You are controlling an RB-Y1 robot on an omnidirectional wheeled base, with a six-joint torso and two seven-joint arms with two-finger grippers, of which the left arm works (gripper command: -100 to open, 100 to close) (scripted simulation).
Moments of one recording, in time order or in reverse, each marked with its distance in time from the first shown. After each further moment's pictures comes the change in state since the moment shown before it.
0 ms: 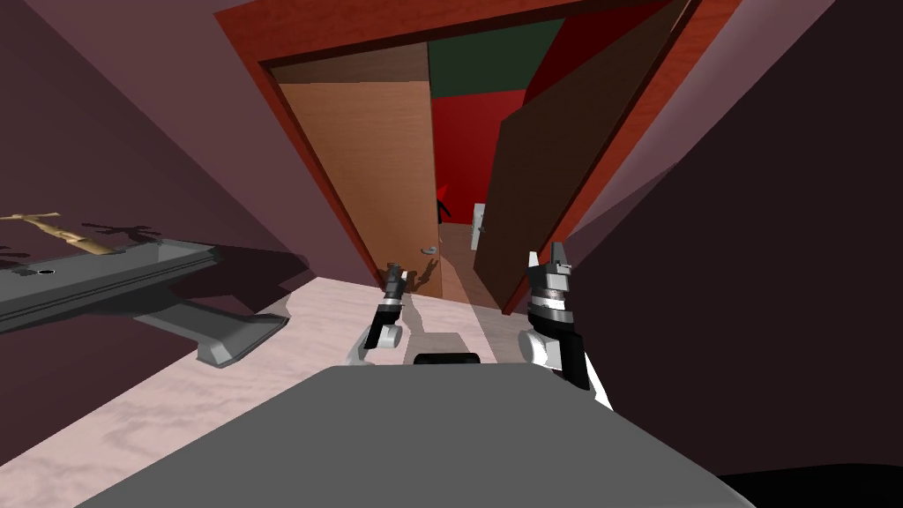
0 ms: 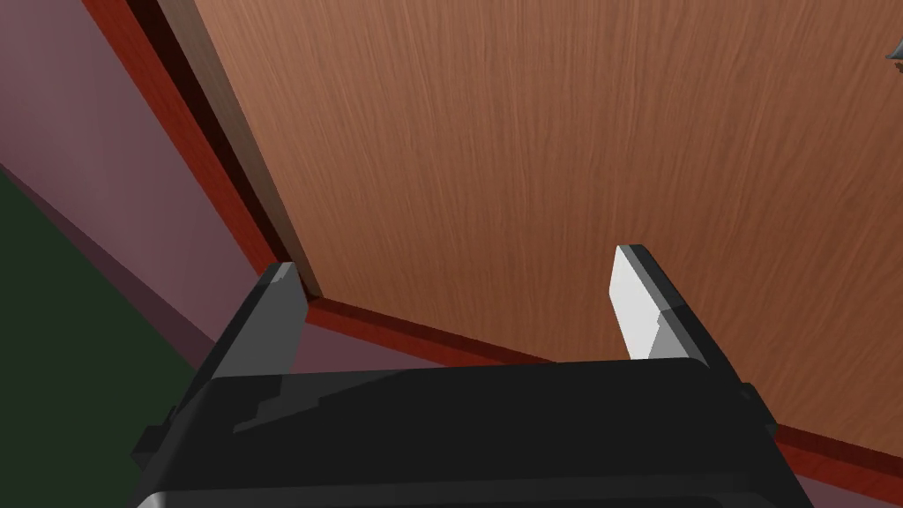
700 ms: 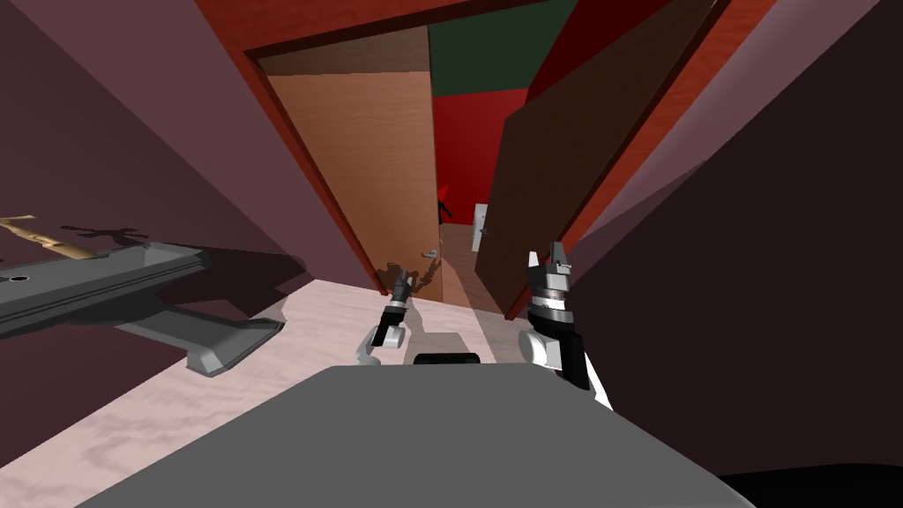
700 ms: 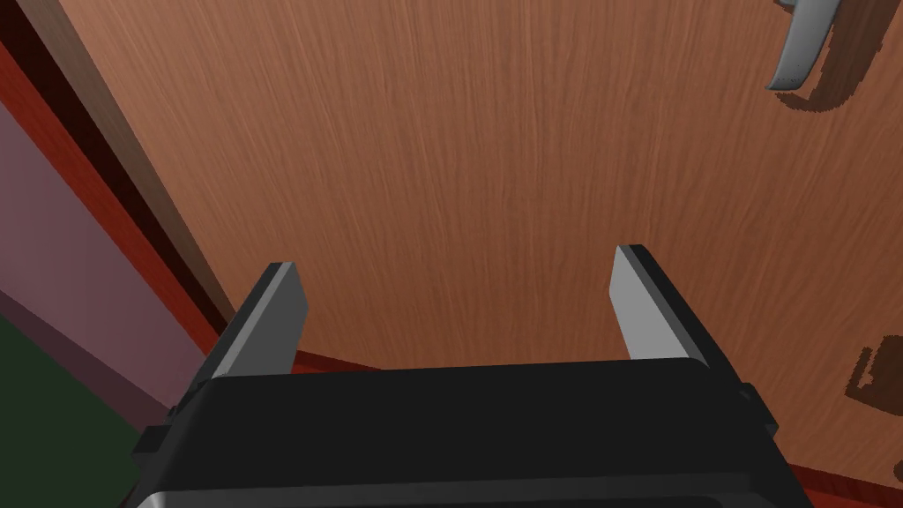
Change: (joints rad) arm -0.079 0.011 -0.012 0.214 -0.017 -0.041 0.032
